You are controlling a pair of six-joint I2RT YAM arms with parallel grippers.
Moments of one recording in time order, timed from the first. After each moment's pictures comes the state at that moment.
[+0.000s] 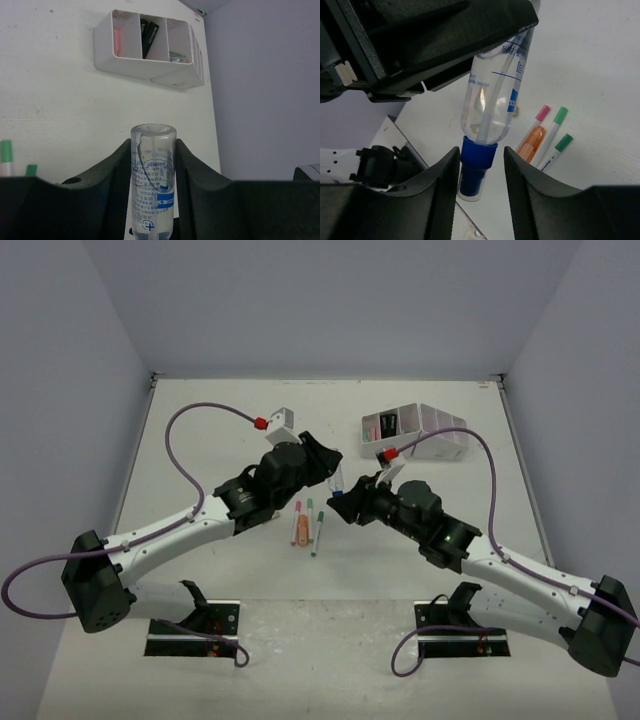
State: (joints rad) left arm -0.90 1.30 1.02 -0.09 -0.40 -1.02; right arm 0.89 0.97 0.63 0.10 0.01 0.66
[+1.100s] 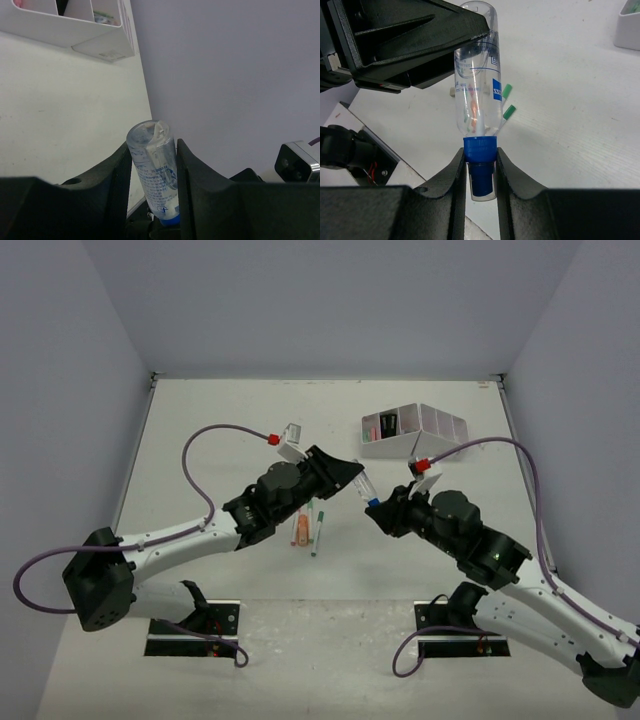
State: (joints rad) left arm -0.94 1.29 0.82 0.32 -0.22 -1.17; right arm 0.86 0.66 0.70 -0.36 0.11 0.52
